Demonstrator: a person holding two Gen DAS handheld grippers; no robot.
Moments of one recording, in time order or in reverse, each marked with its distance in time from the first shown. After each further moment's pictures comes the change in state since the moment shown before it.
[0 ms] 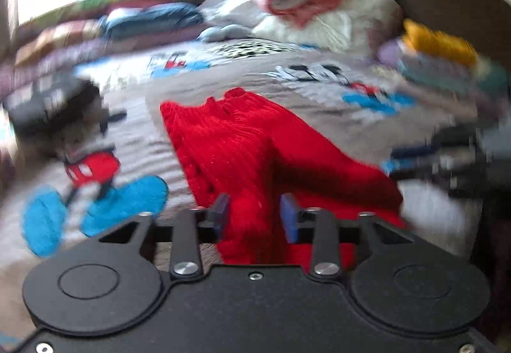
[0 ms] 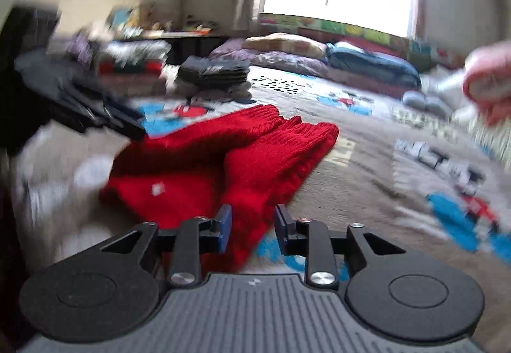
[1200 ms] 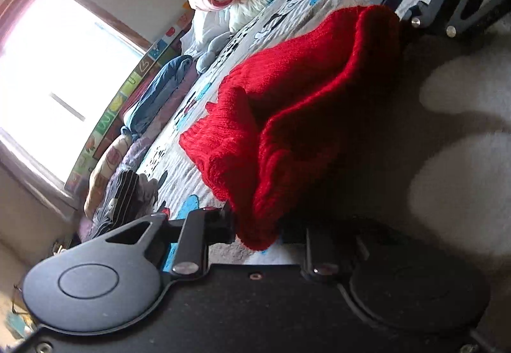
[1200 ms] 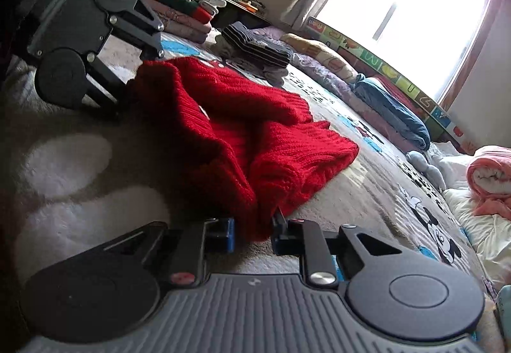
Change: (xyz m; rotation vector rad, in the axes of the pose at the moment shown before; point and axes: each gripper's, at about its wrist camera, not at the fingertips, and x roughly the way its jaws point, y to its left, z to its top) left arm 0.052 -0.062 -0.065 0.601 0.019 0.346; right arm 0.025 0.051 -0.019 -0.348 0.024 -0.058
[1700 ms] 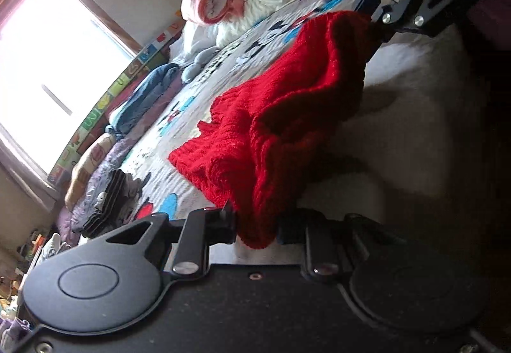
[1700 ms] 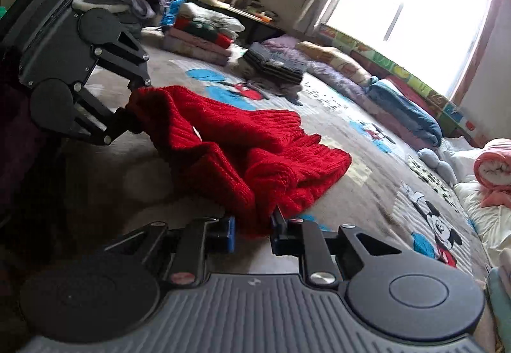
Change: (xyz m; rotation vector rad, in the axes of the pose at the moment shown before) left arm -0.104 -0.018 0.016 -0.075 -0.039 -0.112; right arm -0.101 0.000 0.014 0.040 0.000 0.107
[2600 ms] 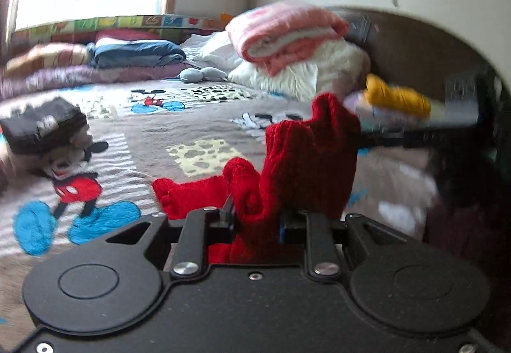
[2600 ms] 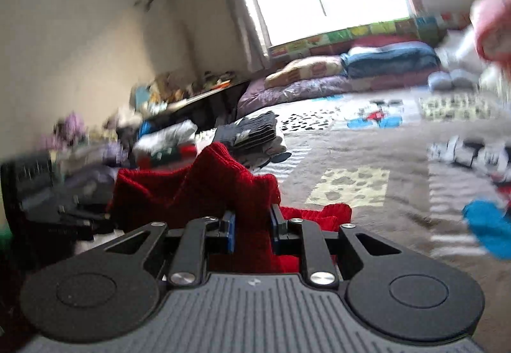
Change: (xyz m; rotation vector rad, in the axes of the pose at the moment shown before) left arm 0.036 0.150 0.009 -0.823 -0.187 -0.338; right arm 0.055 -0.153 0.022 0.747 -0.236 0.209
